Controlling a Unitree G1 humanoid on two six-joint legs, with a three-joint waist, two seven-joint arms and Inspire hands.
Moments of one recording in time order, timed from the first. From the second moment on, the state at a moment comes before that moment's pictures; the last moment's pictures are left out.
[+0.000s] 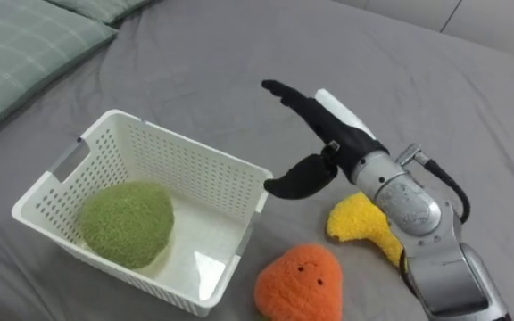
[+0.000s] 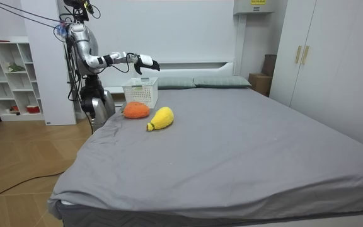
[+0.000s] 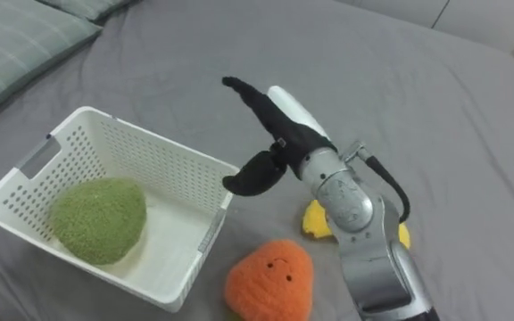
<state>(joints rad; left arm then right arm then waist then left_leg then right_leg) 0.12 0.20 0.22 1.13 0.12 0.17 0.15 -0.12 -0.27 0.18 -0.18 -0.43 0.29 0.30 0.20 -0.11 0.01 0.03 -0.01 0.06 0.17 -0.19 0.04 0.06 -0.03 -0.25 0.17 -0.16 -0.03</state>
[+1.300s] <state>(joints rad) 0.10 0.25 0.02 1.06 -0.30 0.10 0.09 -0.53 -0.43 0.12 0.95 -0.31 0.12 -0.24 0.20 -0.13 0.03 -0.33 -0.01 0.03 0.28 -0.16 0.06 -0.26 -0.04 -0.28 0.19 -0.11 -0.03</state>
